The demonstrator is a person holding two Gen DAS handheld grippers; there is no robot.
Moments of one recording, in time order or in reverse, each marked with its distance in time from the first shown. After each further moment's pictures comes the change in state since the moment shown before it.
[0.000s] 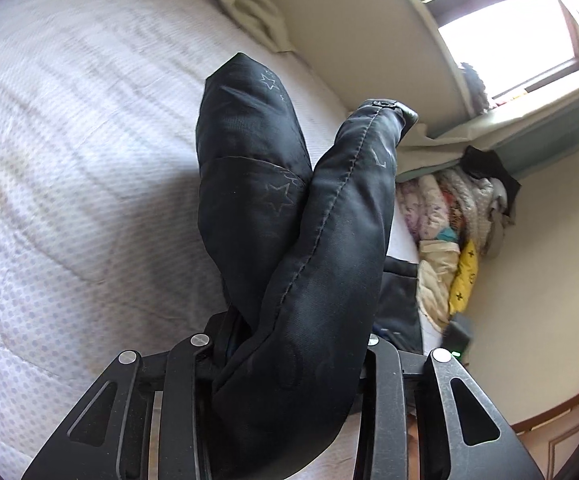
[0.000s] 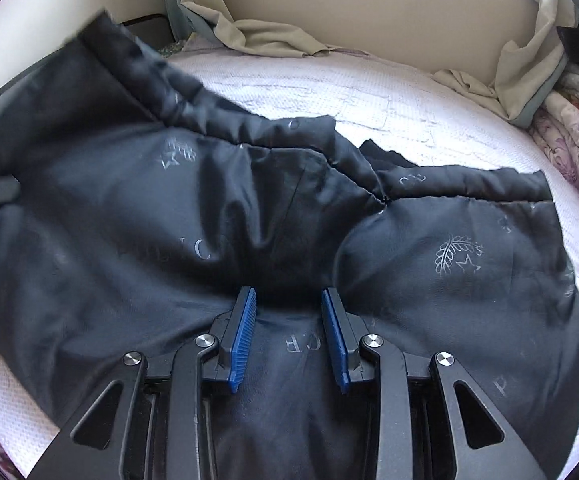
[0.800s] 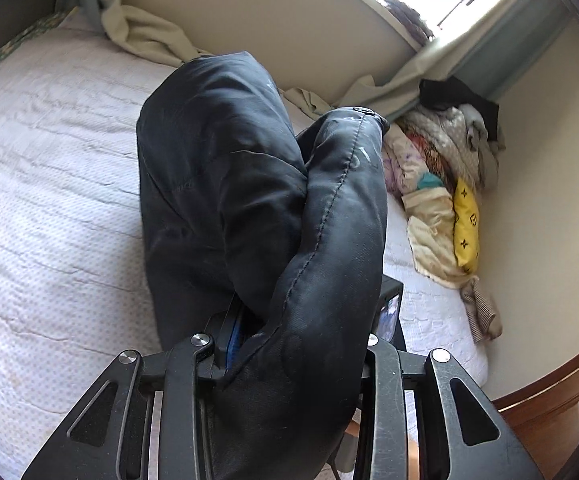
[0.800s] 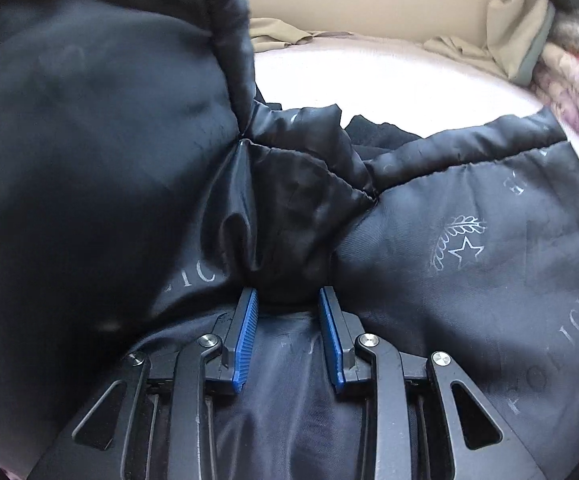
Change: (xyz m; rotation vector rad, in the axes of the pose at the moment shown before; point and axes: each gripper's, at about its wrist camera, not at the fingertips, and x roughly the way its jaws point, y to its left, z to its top) left arm 0.045 -0.157 -0.033 0.299 0.007 0.085; right arm 0.012 -0.026 0.003 0.149 0.014 0.110
